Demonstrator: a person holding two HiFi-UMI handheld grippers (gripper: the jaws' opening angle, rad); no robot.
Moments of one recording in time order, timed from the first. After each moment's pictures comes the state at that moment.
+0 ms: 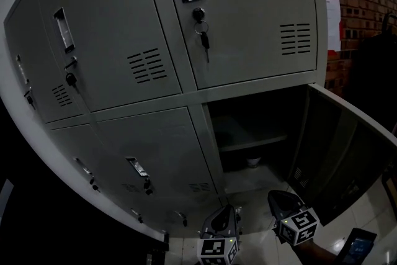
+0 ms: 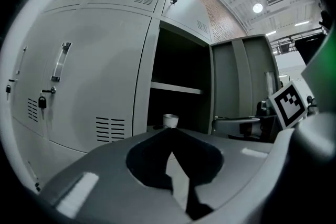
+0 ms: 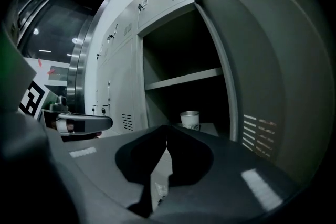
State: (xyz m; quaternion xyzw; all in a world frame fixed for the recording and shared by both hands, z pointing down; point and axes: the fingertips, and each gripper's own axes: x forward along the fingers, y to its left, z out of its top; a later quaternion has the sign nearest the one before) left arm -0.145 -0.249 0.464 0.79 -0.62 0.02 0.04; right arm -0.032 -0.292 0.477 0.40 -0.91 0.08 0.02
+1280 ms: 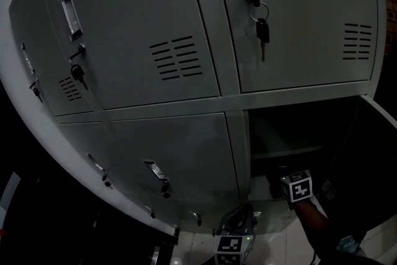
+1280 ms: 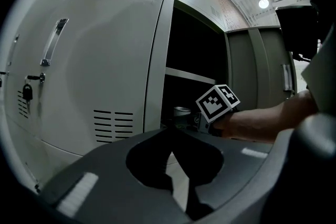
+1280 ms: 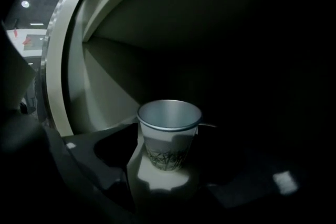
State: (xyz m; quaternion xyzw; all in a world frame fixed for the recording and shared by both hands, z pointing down) left arm -0.182 -0.304 0.495 0.78 -0.63 0.06 0.07; right arm -0.113 -0.490 0.546 0.42 -0.89 0.08 0.16
